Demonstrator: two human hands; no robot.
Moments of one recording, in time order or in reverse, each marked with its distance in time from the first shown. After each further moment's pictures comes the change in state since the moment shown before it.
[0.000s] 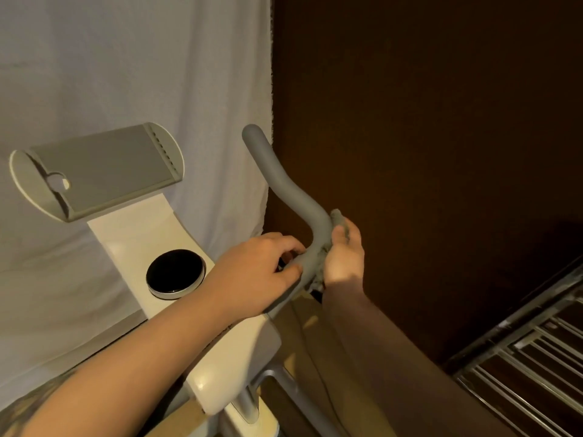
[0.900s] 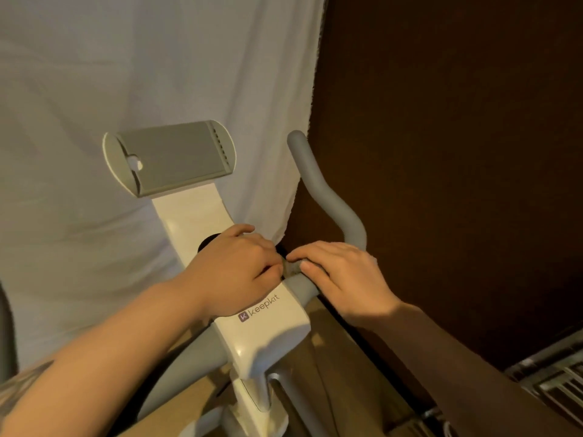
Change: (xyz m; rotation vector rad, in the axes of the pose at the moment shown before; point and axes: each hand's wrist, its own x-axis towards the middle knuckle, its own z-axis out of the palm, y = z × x) left_hand -0.047 -0.038 -0.031 0.356 0.001 0.119; right_hand -0.033 -0.032 -0.018 -1.081 -0.758 -1.047
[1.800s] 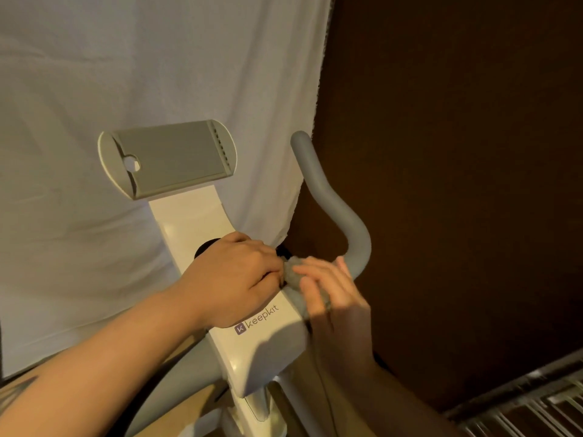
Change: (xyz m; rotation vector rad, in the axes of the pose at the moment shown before) left_hand -0.001 -0.001 0.001 -0.061 0.023 -0.001; right_hand -0.021 -0.031 0.048 0.282 0.513 0.179
